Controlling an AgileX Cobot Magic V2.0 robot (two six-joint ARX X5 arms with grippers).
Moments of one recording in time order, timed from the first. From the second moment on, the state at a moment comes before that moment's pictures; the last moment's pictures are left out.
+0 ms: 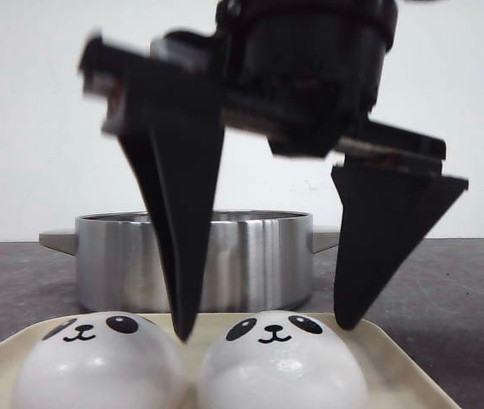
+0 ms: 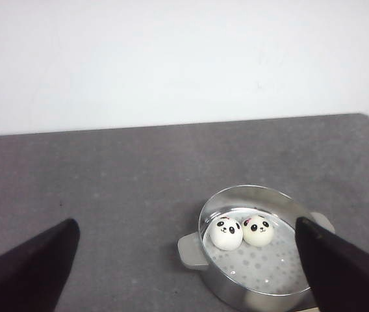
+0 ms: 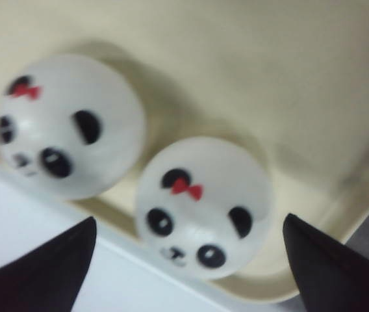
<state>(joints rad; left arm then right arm) -0.60 0.70 1.68 -1.25 -0.34 -0.18 1.12 1.59 1.09 -0.86 -0.04 0.70</state>
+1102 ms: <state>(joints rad) -0.61 0.66 1.68 -1.32 -0.34 -0.20 1.12 1.58 1.15 -0.87 0.00 0.71</state>
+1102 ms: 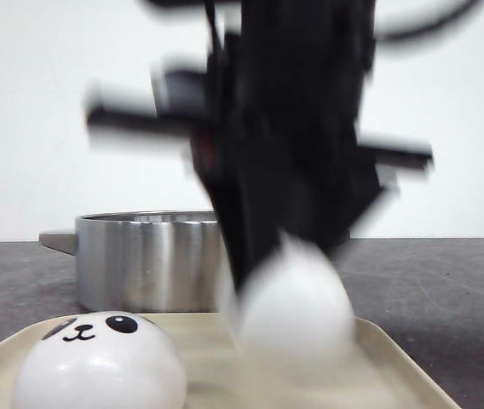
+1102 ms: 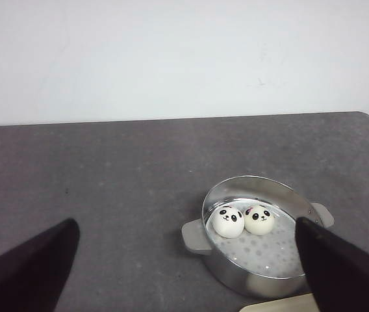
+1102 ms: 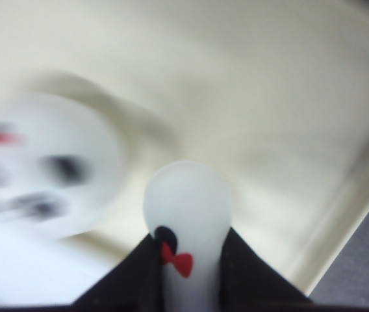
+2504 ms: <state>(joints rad) -0.61 0.66 1.68 -1.32 -0.34 -0.22 0.73 2.03 1.67 -0.89 -0.10 0.39</state>
